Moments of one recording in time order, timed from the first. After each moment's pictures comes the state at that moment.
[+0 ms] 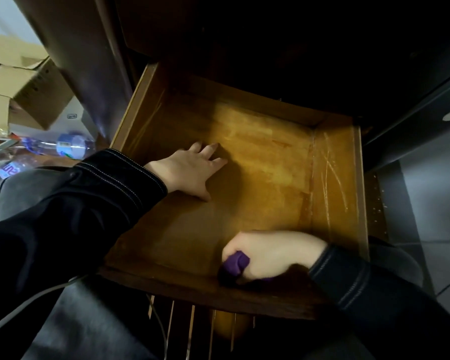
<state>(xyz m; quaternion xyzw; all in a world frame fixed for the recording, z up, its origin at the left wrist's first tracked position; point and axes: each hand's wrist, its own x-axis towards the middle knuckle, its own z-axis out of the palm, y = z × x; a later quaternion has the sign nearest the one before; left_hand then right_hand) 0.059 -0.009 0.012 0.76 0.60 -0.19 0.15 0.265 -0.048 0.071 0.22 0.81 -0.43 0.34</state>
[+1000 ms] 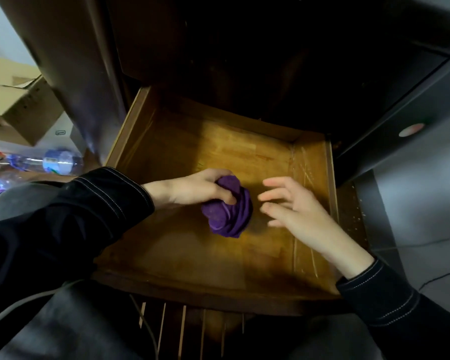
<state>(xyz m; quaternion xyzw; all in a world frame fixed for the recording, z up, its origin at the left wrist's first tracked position) 0.090 -0.027 0.039 0.53 0.50 0.24 0.64 0.323 -0.026 0.089 0.53 0.69 -0.48 -0.11</state>
